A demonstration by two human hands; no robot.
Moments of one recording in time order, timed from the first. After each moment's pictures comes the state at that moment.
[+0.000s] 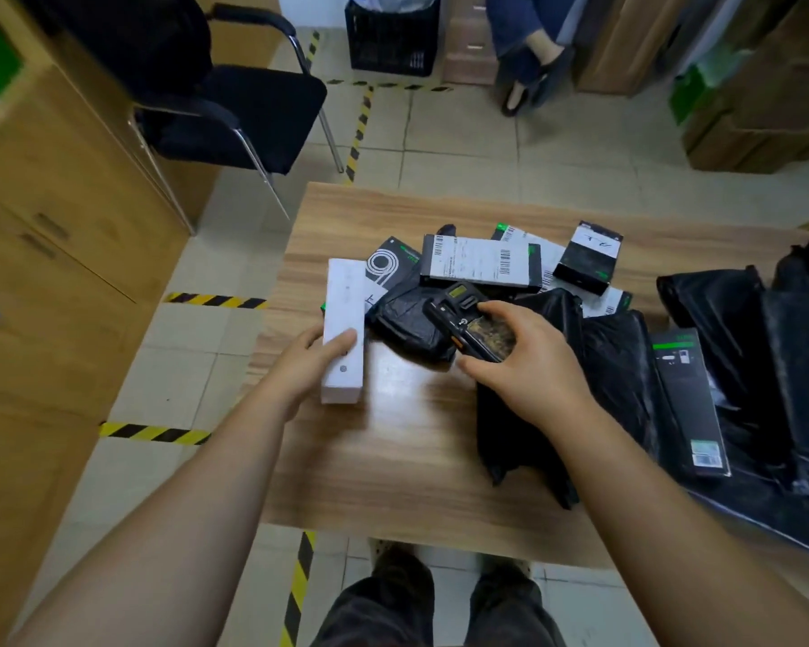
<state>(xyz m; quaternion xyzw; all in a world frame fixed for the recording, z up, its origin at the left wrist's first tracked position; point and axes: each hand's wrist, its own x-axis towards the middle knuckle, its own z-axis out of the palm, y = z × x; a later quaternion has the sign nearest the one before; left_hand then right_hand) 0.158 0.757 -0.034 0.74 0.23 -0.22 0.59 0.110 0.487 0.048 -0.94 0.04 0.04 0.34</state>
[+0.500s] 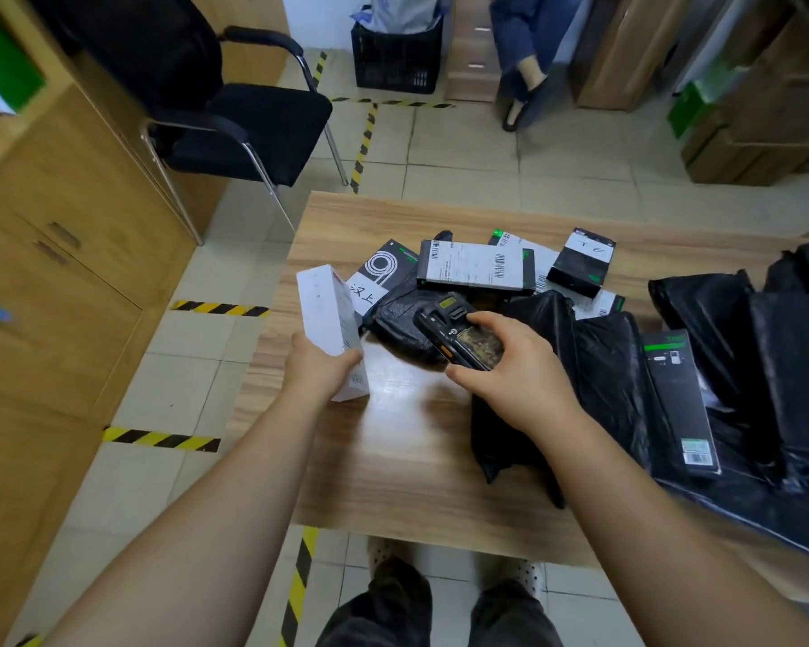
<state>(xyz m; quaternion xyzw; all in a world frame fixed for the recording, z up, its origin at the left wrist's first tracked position) 0.152 0.737 -0.046 0.84 0.25 -0.11 0.46 0.097 0.487 0.043 -0.93 0.04 0.06 0.36</state>
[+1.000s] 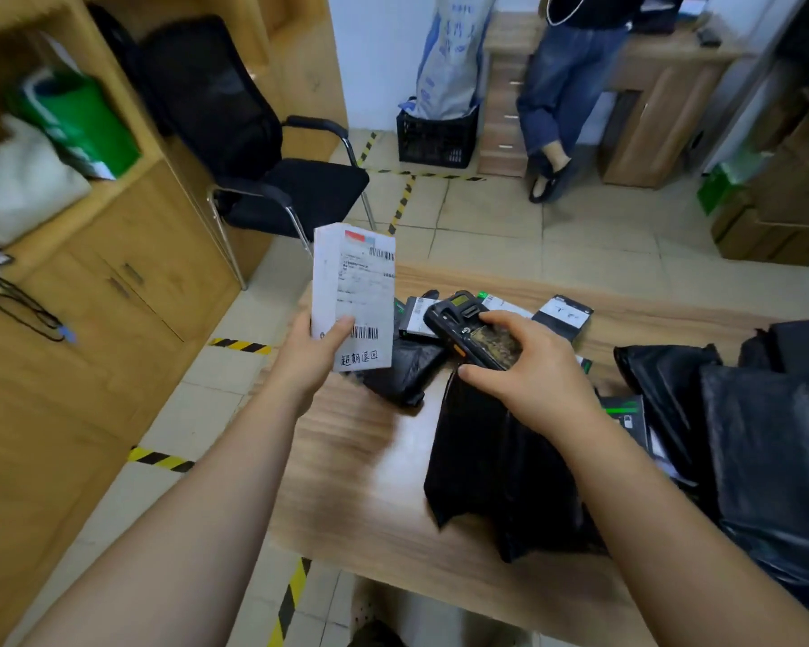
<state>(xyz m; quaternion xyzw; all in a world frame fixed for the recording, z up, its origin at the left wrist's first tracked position) 0.144 0.675 0.059 0.74 0.16 0.00 0.65 0.107 0.405 0.113 -0.92 -0.02 0.02 0.40</state>
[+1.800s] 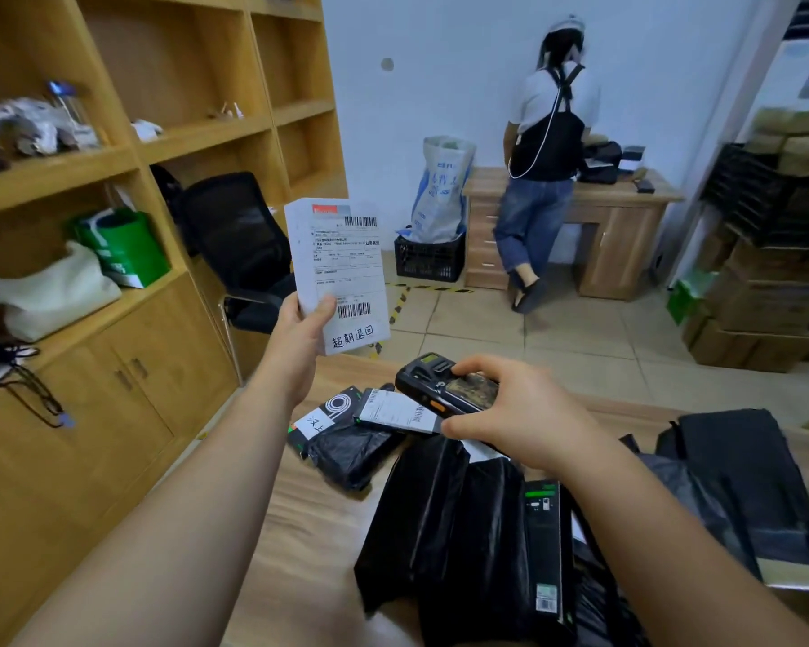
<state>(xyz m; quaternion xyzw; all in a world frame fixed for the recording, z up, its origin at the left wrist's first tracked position) 0.152 0.568 0.200 0.65 0.06 0.12 0.75 0.074 0.304 0.231 -0.93 -0.11 0.07 0.34</state>
